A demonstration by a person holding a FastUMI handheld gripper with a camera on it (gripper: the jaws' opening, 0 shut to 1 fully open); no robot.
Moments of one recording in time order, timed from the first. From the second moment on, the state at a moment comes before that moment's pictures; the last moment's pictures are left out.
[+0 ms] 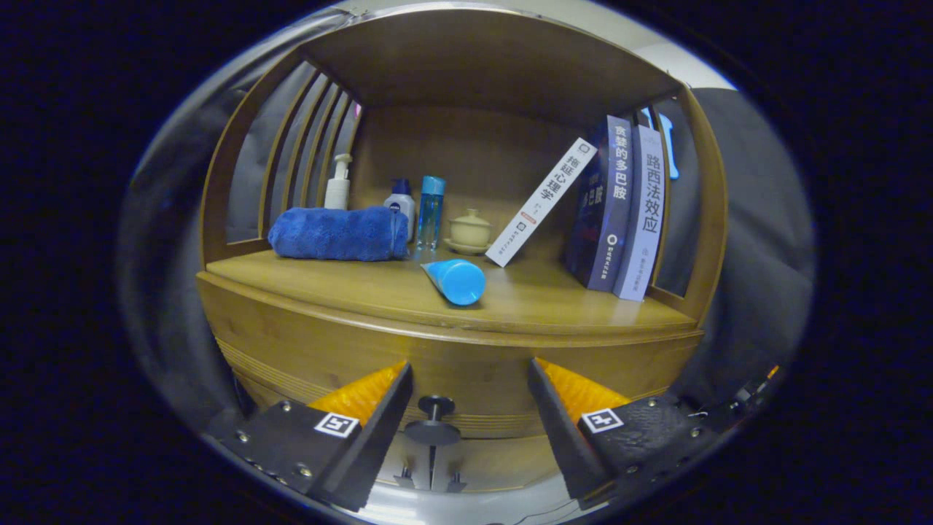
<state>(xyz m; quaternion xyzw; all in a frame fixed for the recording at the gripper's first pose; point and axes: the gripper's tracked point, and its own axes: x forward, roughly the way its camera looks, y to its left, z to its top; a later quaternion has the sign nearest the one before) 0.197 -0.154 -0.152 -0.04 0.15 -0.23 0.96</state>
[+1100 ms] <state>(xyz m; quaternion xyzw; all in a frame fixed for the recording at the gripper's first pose) 0.205 -0.189 0.009 -0.01 0.00 -0.17 0.98</state>
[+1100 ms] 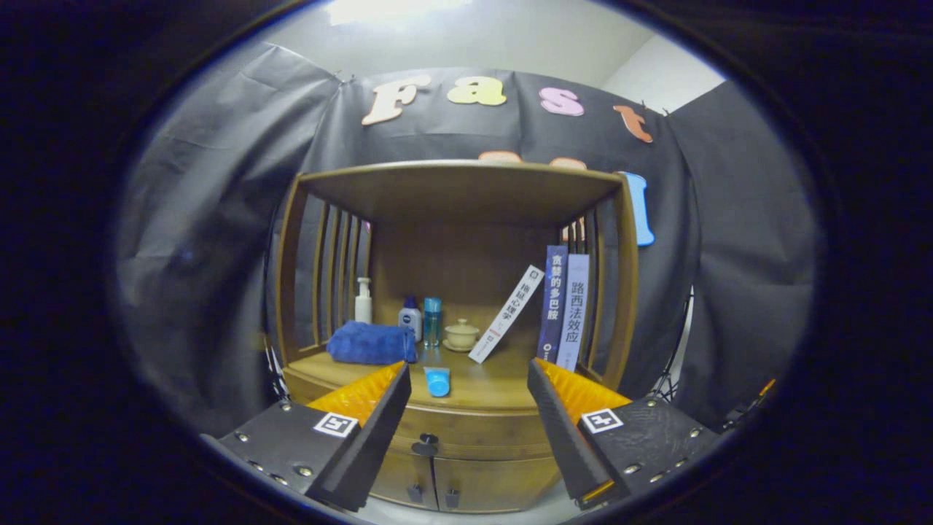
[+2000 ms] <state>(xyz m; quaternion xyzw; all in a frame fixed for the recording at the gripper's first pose) 0.070 -0.202 0.045 0.03 -0.01 -0.16 0.99</state>
